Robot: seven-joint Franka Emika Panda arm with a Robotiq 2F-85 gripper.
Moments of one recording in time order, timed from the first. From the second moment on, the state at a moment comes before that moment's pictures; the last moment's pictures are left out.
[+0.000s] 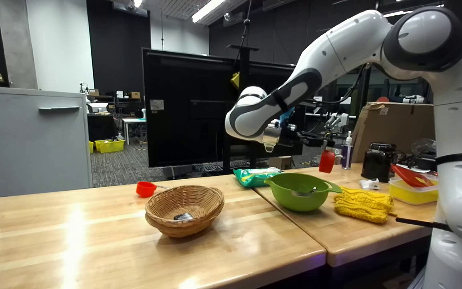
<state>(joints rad) 0.17 0.18 0.20 -1.90 -0.67 0.79 -0.48</state>
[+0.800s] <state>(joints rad) 0.17 0.36 0.24 -1.77 -0.70 0.59 -0.52</state>
